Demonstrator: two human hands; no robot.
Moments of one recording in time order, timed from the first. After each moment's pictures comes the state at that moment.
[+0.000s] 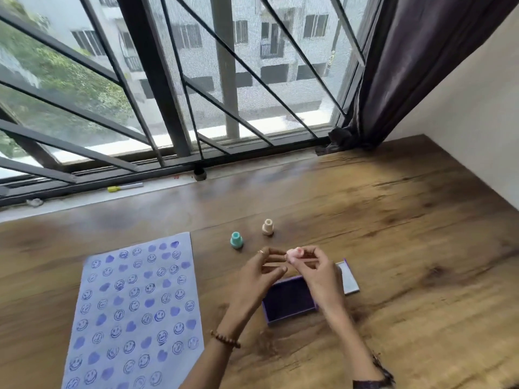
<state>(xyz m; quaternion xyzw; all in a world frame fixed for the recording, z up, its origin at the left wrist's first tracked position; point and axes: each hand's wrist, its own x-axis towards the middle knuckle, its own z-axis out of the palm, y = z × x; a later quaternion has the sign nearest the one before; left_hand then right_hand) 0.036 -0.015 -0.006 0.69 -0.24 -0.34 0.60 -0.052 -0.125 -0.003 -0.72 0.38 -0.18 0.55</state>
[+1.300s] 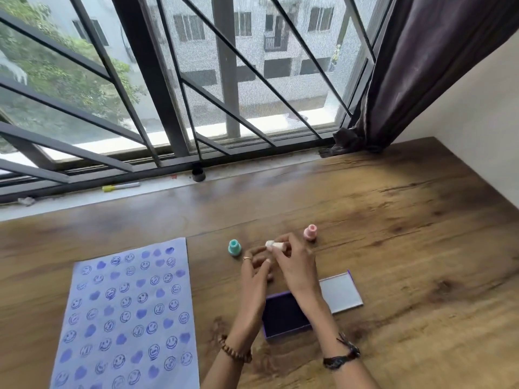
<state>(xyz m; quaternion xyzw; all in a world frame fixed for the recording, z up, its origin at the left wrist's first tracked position) 0.031 -0.034 -0.006 0.66 -0.04 -0.29 0.69 0.007 -0.126 -0.007 -0.80 0.34 -0.17 0.45</state>
